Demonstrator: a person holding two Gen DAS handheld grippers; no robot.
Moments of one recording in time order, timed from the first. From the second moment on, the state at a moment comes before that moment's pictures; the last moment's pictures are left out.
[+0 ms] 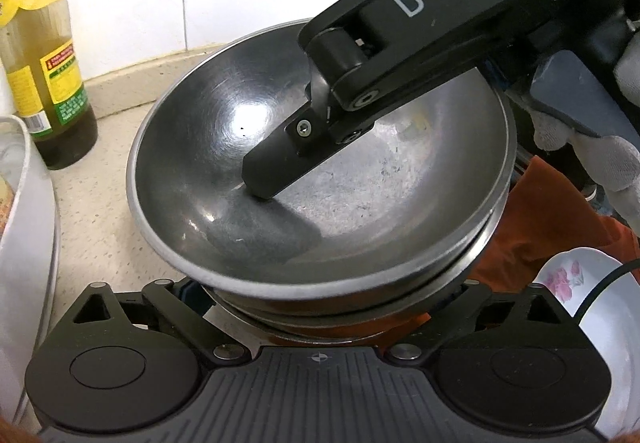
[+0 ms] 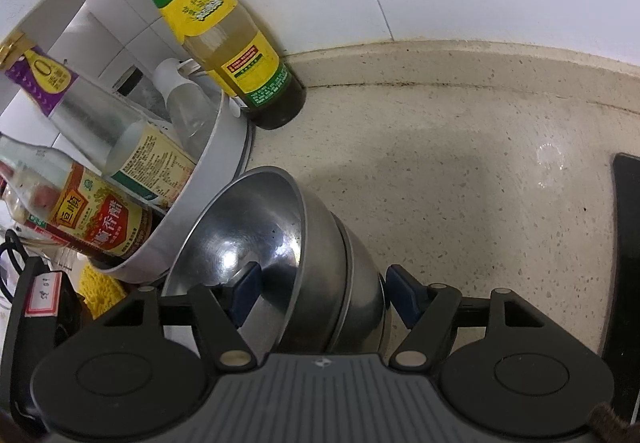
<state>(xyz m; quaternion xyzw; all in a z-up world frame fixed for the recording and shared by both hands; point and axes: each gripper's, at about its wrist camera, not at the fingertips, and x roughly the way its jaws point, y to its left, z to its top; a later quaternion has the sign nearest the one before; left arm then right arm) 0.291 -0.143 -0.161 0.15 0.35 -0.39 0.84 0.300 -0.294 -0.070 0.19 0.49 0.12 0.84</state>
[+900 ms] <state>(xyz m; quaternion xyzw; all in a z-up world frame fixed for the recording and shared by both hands) 0.234 -0.151 -0.145 0.16 0.32 -0.36 0.86 0.272 -0.280 -0.023 0.16 0.45 0.14 0.87</state>
